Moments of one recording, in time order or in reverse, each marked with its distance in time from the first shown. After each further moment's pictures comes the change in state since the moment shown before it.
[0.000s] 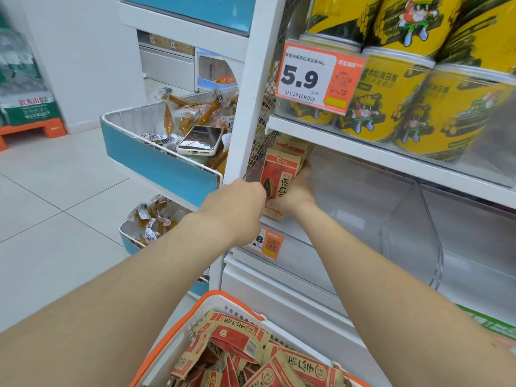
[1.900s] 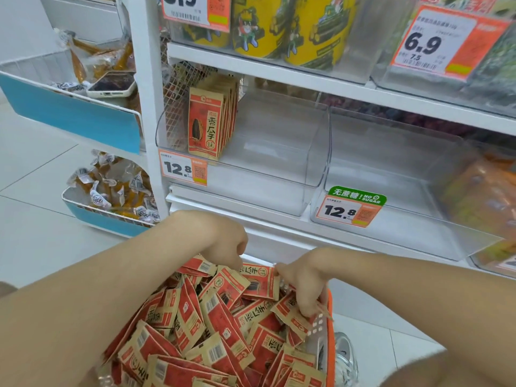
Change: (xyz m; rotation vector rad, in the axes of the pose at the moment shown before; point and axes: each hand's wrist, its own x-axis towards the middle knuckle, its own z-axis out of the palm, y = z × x) left_hand -0.085 0.102 0.075 0.360 -0.877 0.264; right_hand -0.213 0.178 -0.108 -1.051 -1.248 0.282
